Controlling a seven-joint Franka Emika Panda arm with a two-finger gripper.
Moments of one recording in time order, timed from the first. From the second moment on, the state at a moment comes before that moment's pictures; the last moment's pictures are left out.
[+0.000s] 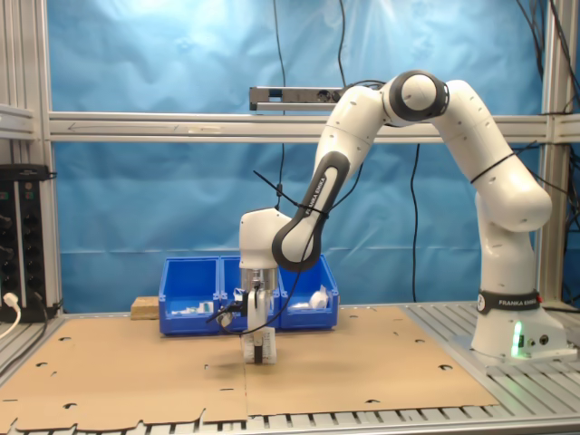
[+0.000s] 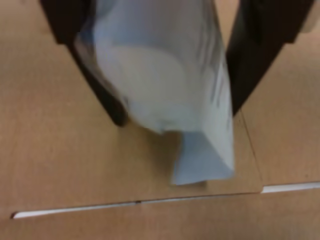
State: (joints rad) arm -0.16 0.54 0.09 -2.16 0.08 2.71 0.75
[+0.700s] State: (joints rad) arm -0.16 0.51 0.09 -2.16 0.08 2.71 0.75
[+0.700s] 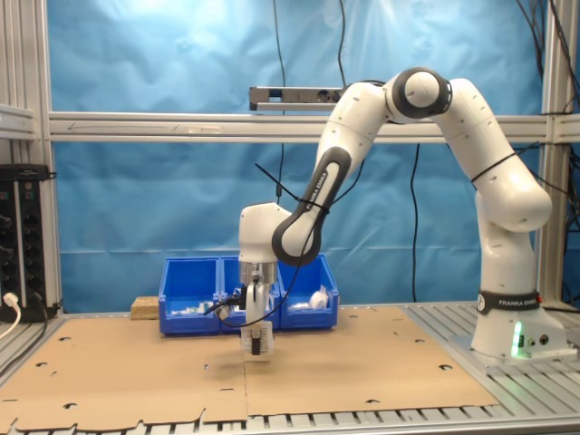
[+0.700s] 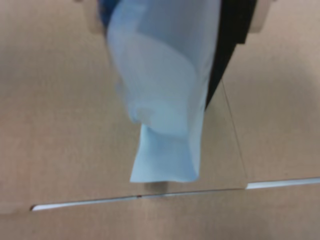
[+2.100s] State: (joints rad) arm -0.53 -0.03 0.10 -2.24 0.08 2.24 0.75
